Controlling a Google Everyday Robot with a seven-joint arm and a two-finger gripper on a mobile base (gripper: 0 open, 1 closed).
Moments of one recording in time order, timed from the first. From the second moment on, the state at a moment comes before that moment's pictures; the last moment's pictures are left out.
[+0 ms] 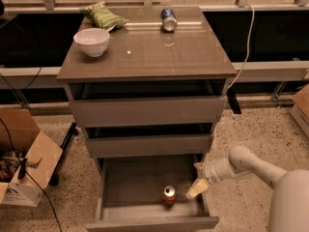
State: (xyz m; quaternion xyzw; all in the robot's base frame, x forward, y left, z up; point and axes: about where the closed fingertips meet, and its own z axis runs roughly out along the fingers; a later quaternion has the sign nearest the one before) arm 0.561 -0.185 0.335 -0.46 0.79 0.32 0.23
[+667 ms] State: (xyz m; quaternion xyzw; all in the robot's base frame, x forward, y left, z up) arm 0.564 -0.150 0.262 -0.43 0.81 0.31 0.24
